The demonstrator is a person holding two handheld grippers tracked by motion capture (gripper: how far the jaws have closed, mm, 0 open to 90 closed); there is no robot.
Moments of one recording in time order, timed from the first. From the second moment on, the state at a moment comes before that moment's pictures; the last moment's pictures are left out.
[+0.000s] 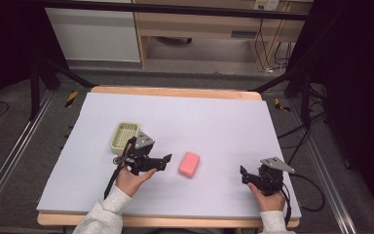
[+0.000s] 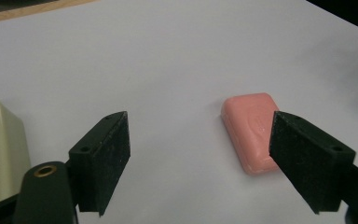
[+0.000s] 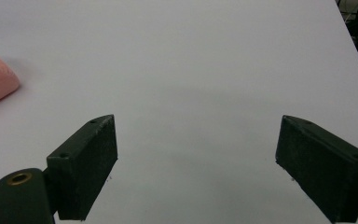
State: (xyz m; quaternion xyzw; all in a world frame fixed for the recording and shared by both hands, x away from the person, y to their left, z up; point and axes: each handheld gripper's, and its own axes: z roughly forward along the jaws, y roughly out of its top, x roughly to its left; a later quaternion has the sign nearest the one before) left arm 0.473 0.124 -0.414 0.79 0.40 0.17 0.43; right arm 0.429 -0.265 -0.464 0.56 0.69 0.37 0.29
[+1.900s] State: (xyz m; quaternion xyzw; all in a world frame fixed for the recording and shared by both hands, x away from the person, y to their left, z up) left arm 0.485 0.043 -0.443 0.84 0.37 0.15 0.37; right arm 0.430 -0.264 -0.464 0.55 0.69 0.37 0.29
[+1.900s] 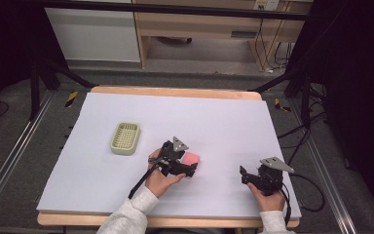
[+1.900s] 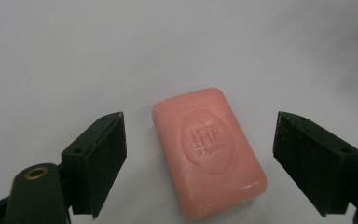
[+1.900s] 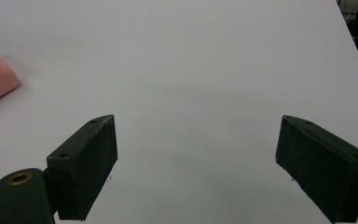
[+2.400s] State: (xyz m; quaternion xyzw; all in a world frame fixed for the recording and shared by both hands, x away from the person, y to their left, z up) left arm 0.491 0.029 -0.456 0.85 0.37 0.14 0.35; right arm 0.430 -0.263 -0.465 0.55 0.69 0.37 0.29
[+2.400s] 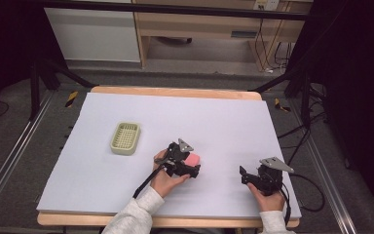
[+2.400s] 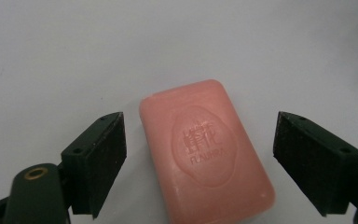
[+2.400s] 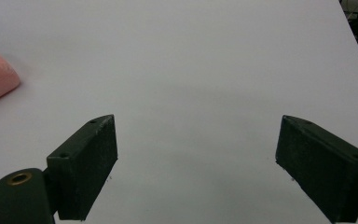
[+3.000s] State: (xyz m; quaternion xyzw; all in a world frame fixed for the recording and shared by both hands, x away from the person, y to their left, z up) left arm 0.493 0.022 -0.472 0.86 0.38 0.13 0.33; right arm 0.430 -0.263 -0.465 0.55 0.69 0.37 0.29
